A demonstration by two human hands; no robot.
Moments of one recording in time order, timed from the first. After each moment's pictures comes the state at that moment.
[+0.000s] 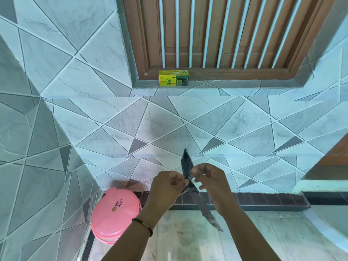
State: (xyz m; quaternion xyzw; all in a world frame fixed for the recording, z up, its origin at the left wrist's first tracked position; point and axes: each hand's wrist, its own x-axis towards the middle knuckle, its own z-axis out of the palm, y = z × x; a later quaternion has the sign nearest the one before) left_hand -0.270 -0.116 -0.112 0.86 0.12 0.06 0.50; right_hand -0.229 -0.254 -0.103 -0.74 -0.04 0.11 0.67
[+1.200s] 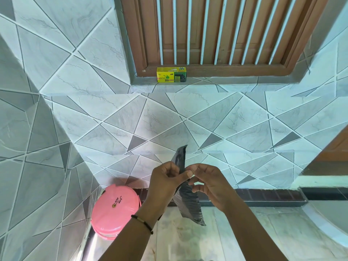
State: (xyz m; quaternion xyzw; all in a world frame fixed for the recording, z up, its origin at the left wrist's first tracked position) left_hand -0.283 -0.129 -0.105 0.73 0.15 0.10 0.65; right_hand -0.233 -0.269 -0.113 -0.63 -0.11 0.25 0.73
